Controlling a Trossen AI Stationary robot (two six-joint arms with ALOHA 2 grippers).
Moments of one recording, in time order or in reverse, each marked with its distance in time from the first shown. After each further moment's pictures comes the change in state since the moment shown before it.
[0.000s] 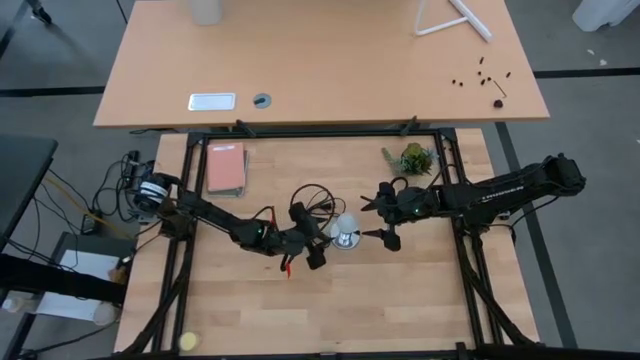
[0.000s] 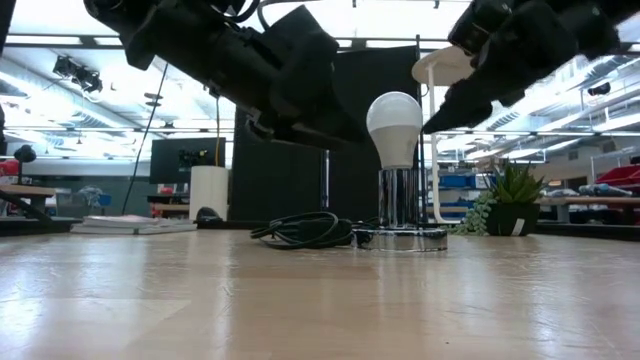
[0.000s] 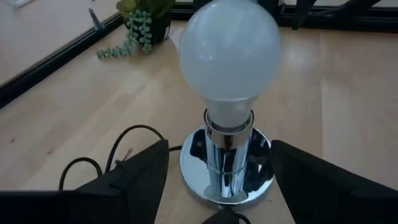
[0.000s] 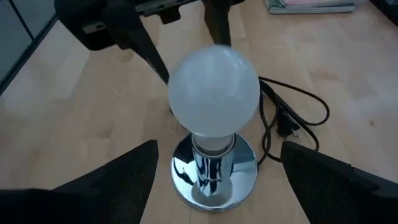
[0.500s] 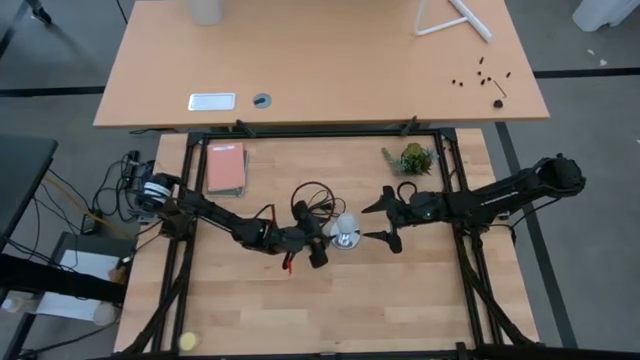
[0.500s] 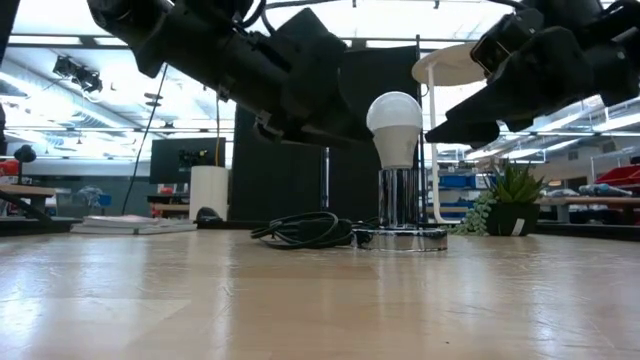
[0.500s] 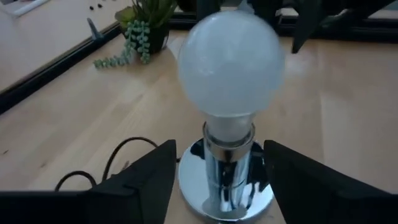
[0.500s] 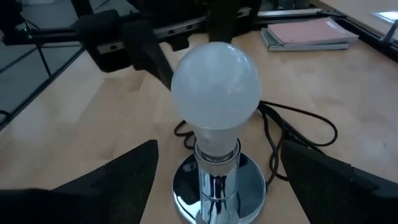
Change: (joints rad) left arm 0.021 0.024 0.000 0.079 0.016 0.035; right arm -0.002 0.000 -0.258 0.485 -0.006 -0.012
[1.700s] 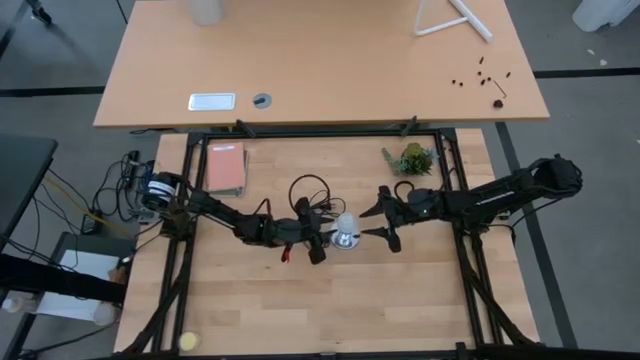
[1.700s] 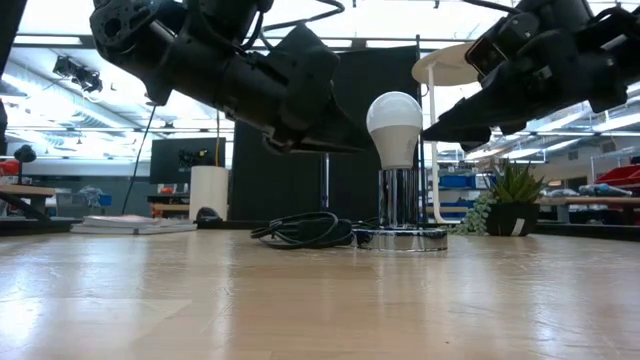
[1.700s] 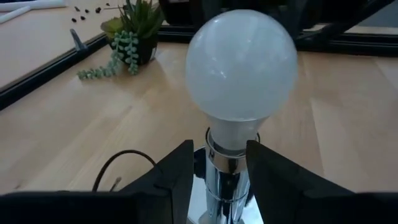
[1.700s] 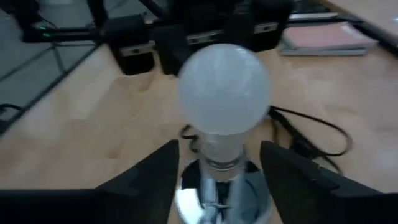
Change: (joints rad) left arm 0.051 0.027 -0.078 0.216 0.126 0.070; right arm -0.047 0.050 0.000 0.067 -0.102 -0.033
